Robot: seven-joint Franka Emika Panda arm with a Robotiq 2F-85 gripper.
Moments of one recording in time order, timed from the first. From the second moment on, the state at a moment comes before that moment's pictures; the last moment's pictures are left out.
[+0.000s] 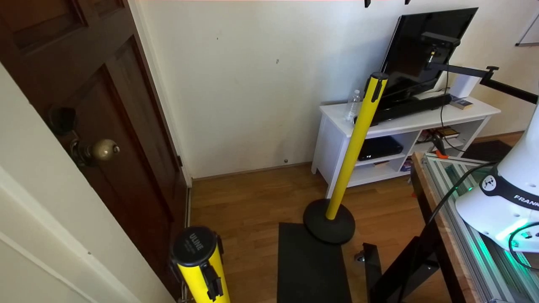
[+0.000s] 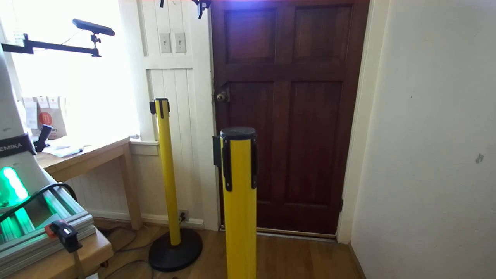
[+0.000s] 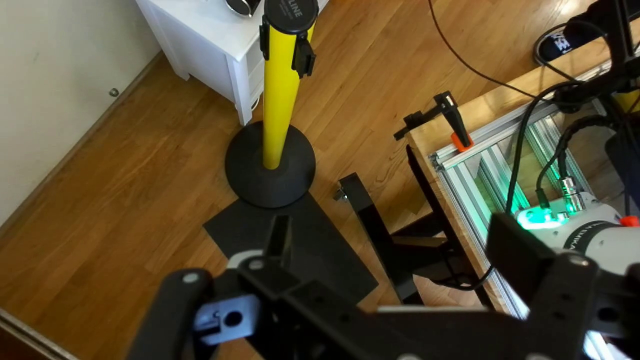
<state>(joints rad) -0.08 -0.32 -0.19 -2.02 -0.52 1.48 -1.35</state>
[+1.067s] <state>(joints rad) -0.15 -0.37 -0.30 -2.31 -0.53 1.80 -1.33</state>
